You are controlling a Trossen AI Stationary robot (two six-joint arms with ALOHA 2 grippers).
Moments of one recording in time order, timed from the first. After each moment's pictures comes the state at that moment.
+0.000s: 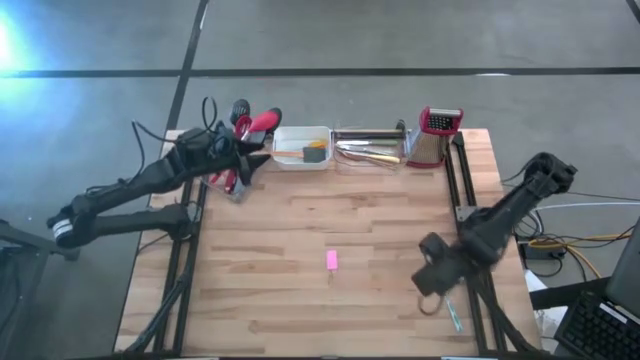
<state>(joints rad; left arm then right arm) 0.55 0.75 0.66 -0.09 0.12 -0.27 0.74 1.28 0.94 -1.10 0.02 1.73</state>
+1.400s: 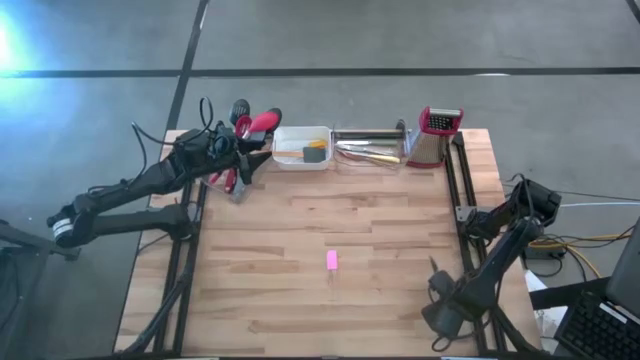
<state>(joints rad) 0.54 0.75 0.63 0.02 0.12 -0.29 1.02 1.64 0.91 -0.87 -0.26 2.10</state>
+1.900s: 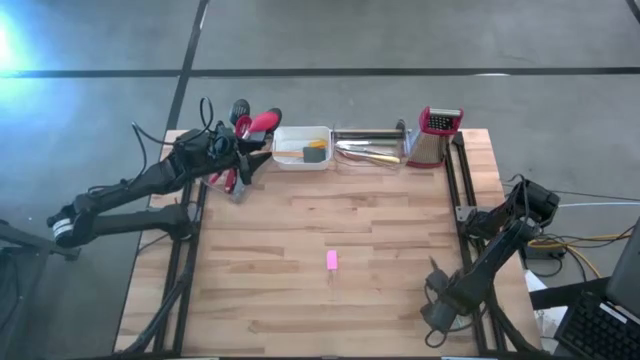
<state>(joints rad) 0.54 0.75 0.63 0.01 0.12 -0.29 0.98 1.66 0.83 -0.78 -0.34 2.02</state>
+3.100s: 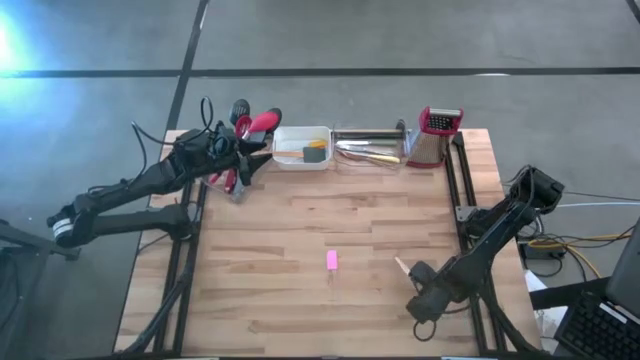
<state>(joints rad) 0.54 0.75 0.63 0.02 0.15 -0.29 0.83 1.52 0.84 -0.72 -0.09 1.73</state>
